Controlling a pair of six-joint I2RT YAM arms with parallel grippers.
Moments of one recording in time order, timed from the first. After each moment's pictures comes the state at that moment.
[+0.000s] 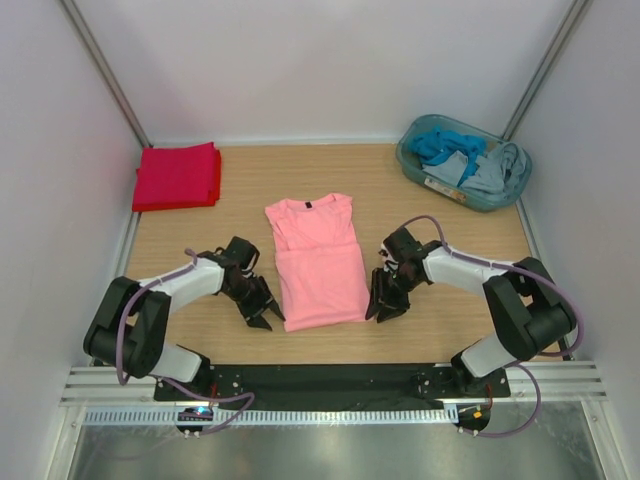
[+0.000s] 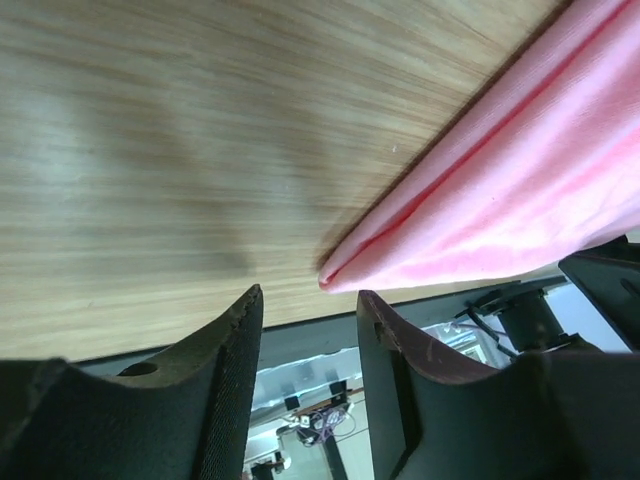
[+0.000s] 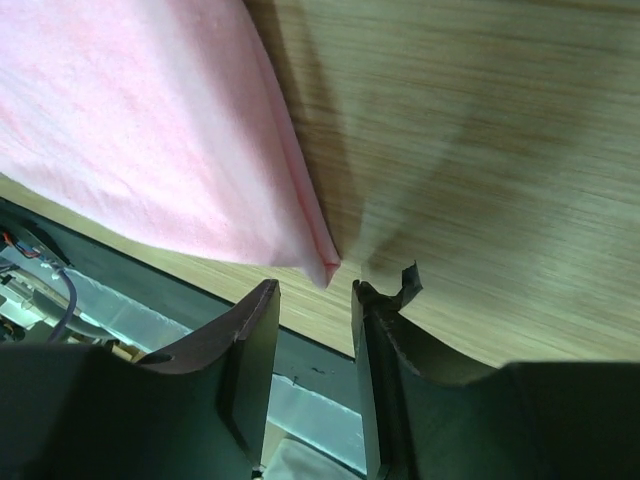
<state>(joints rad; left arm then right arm) -0.40 1.44 0.66 -0.66 0.42 -0.97 0.50 1.53 0.74 -0.58 -0.44 0.62</state>
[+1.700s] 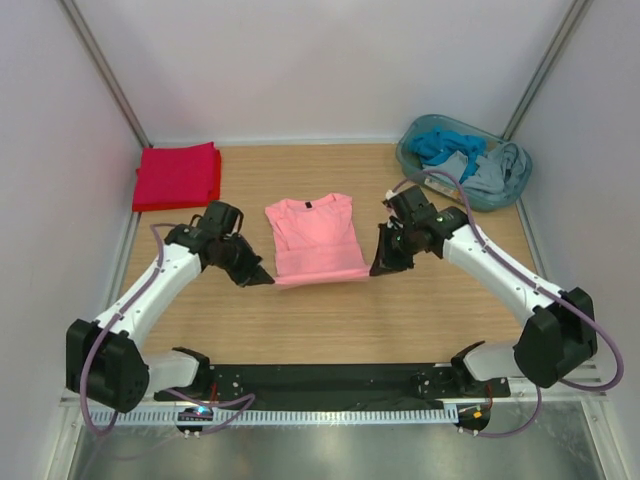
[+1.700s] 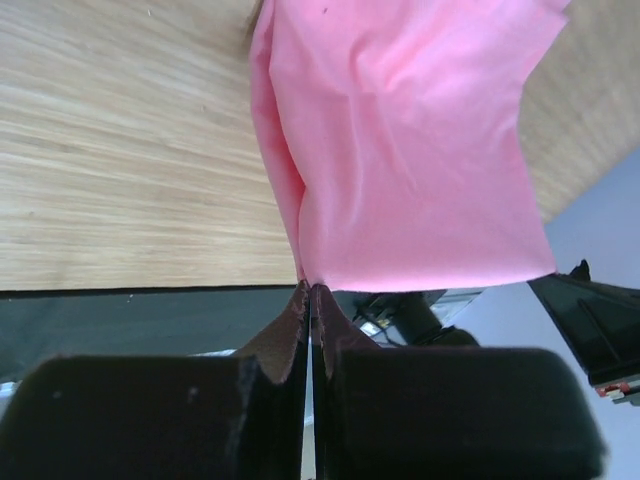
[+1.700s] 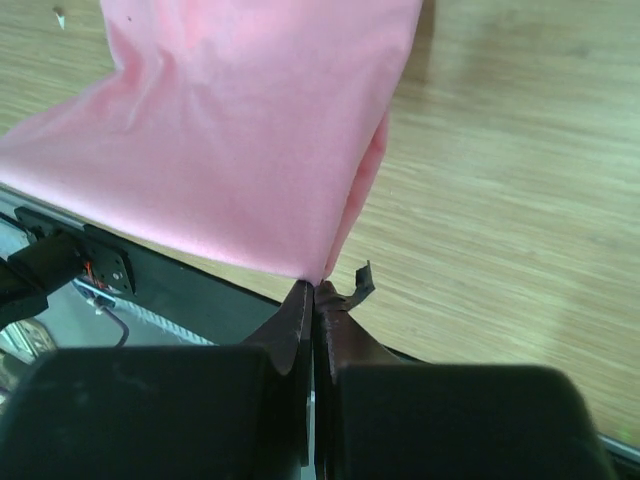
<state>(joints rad) -0.36 1.24 0.96 -0.89 0.33 -1.05 0.50 1.35 1.08 -0.84 -0.27 0.57</state>
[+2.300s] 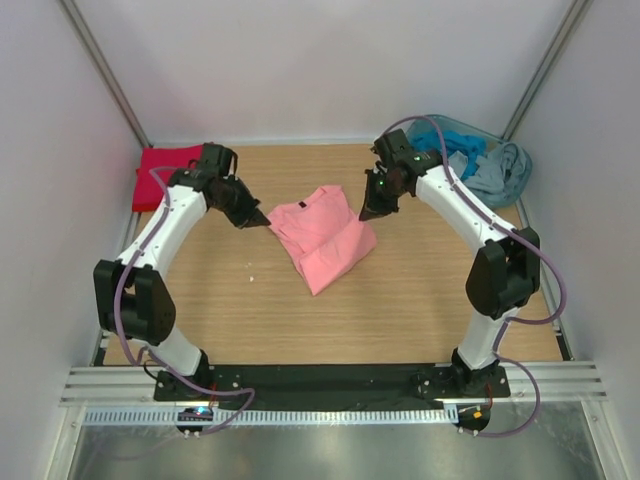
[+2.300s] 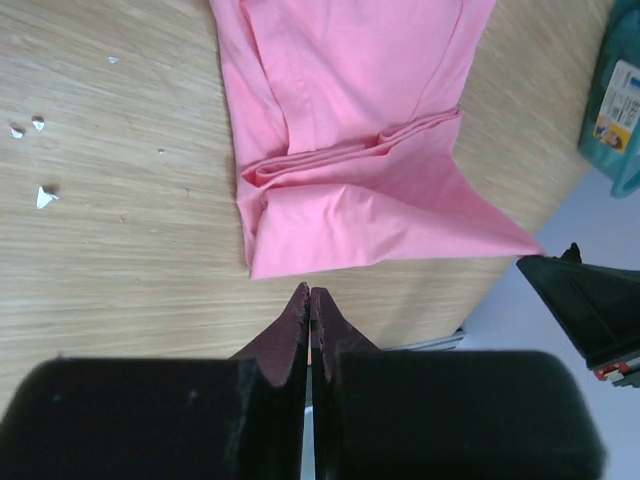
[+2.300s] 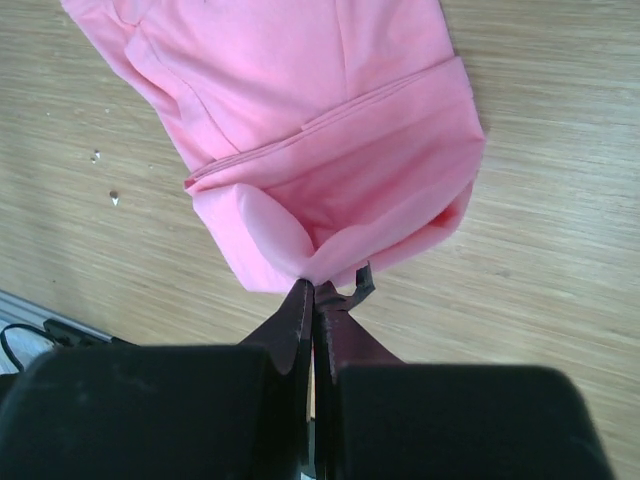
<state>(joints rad) -0.22 1.61 1.44 -0.90 0.31 -0.90 0.42 1.80 1.67 -0.92 -0.19 0.48</state>
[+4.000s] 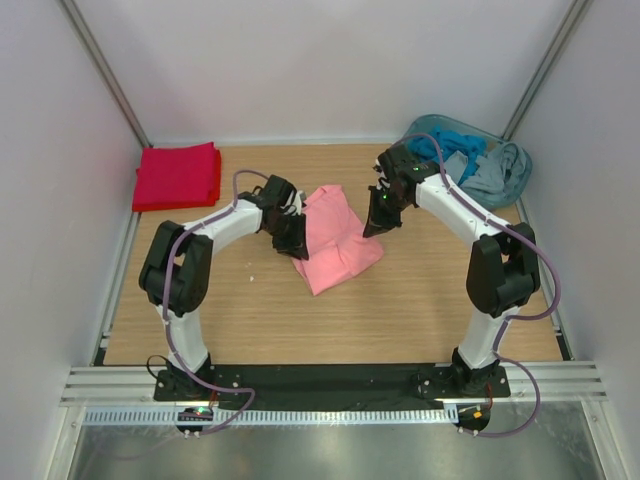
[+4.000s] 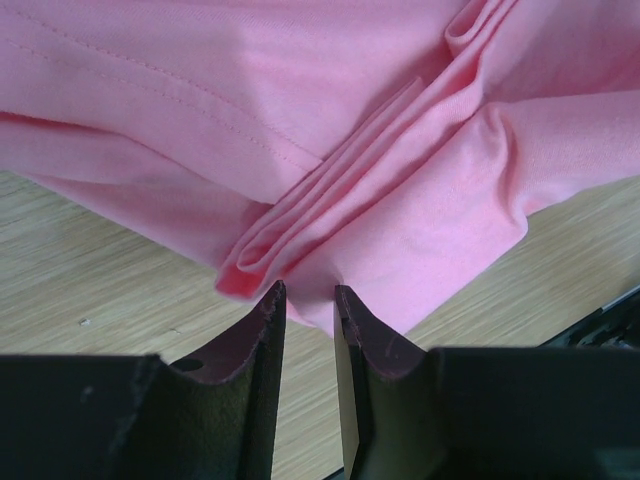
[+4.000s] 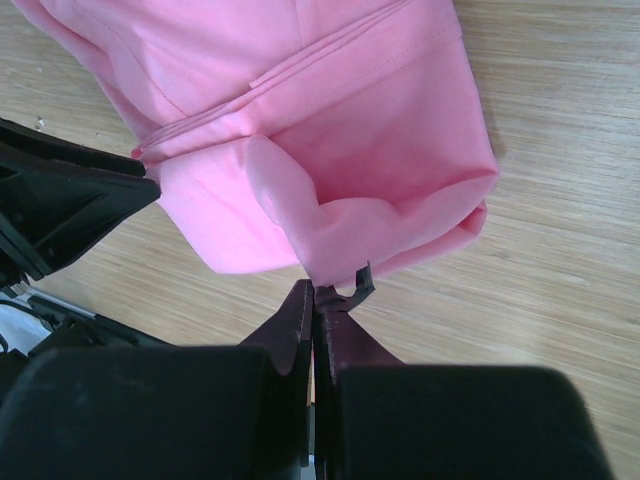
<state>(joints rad) -0.46 1.89 1.31 -0.59 0.35 -0.39 0.39 1.81 1.52 -0.88 -0.26 0.46</state>
